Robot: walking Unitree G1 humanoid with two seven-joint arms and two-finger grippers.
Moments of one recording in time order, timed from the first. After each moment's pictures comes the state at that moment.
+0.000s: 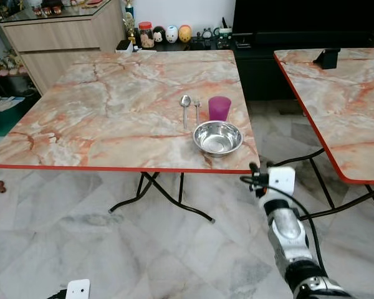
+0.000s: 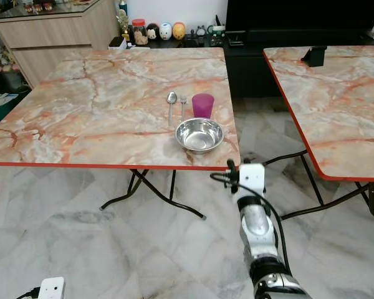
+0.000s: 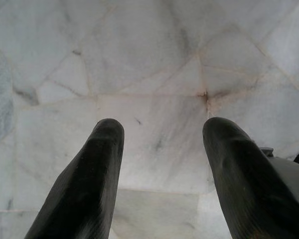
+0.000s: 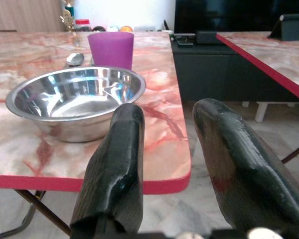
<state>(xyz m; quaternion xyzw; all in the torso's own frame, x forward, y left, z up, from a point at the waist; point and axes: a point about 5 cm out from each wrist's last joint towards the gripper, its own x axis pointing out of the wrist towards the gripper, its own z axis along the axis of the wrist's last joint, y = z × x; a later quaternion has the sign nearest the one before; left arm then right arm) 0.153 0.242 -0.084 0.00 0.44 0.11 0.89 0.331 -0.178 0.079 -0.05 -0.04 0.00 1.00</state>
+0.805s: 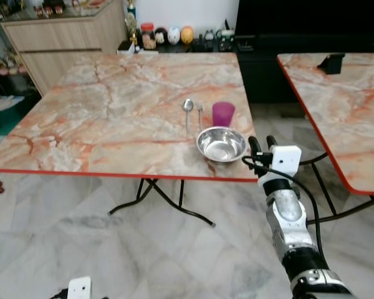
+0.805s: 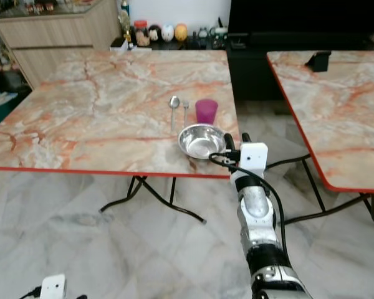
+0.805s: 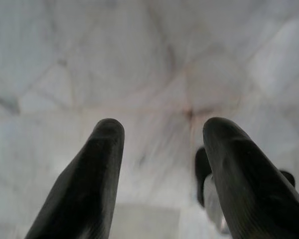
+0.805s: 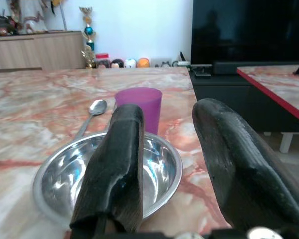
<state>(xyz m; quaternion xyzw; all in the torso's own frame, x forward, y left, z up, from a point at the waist) 0.157 0.236 -0.083 -0.04 0.42 0.11 0.90 0.344 -0.159 0.116 -0.02 -0.10 0.04 0.99</state>
